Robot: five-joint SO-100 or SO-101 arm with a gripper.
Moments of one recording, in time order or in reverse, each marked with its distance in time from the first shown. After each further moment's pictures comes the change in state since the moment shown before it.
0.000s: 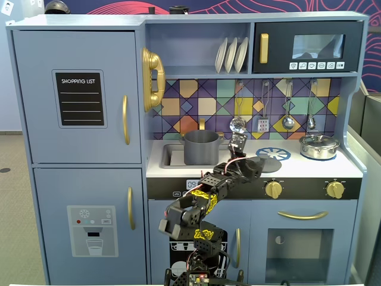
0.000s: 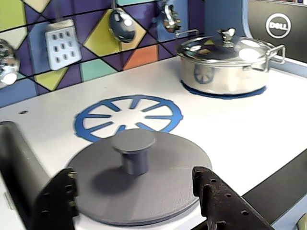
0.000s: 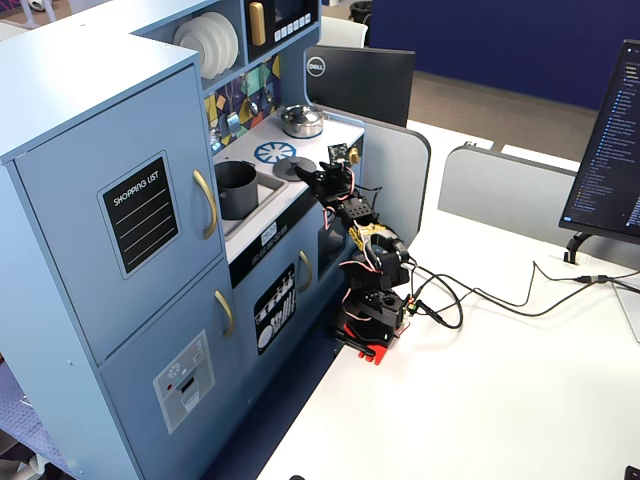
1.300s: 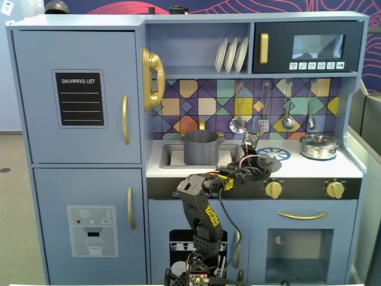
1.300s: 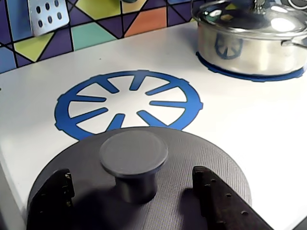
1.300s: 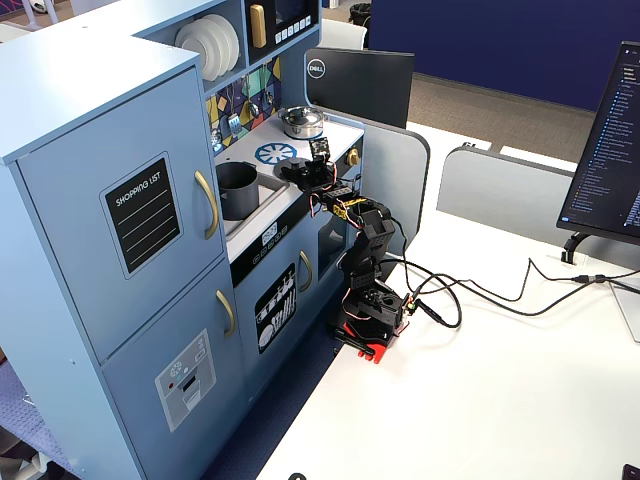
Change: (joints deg) arm -1.6 -35.7 -16.8 -13.9 -1.3
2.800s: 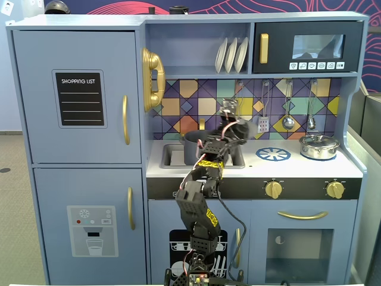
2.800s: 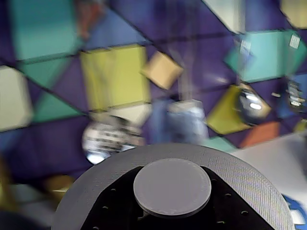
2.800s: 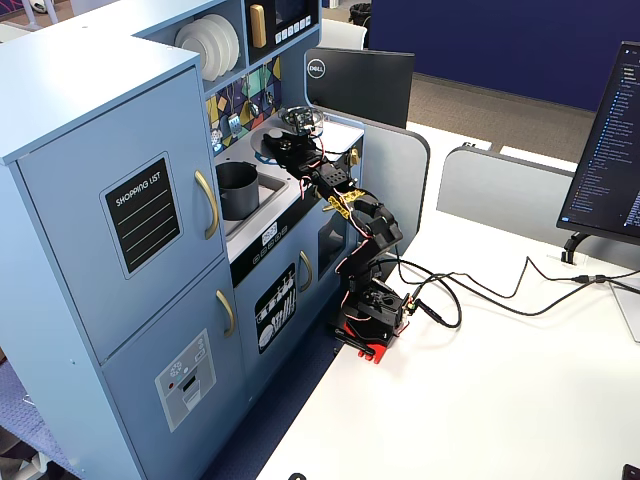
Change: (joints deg) arm -15.0 10.1 -22.3 22.3 2.0
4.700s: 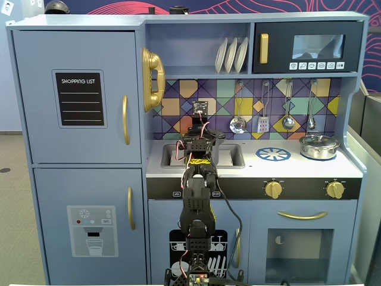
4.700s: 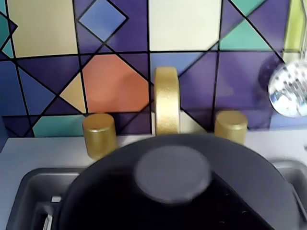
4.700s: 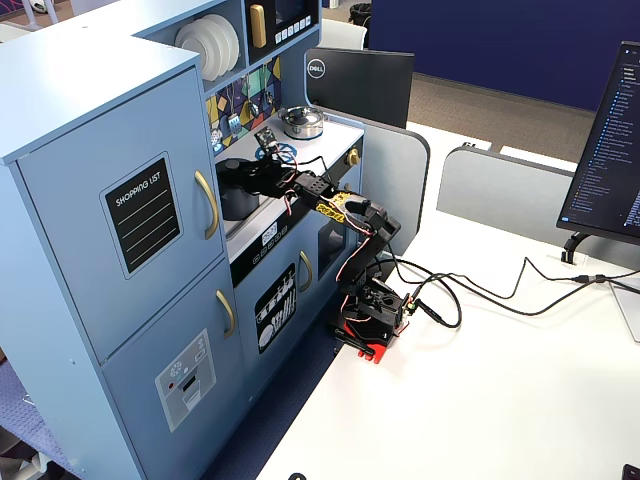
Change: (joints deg) arm -19.0 -4.2 -1.2 8.2 -2.1
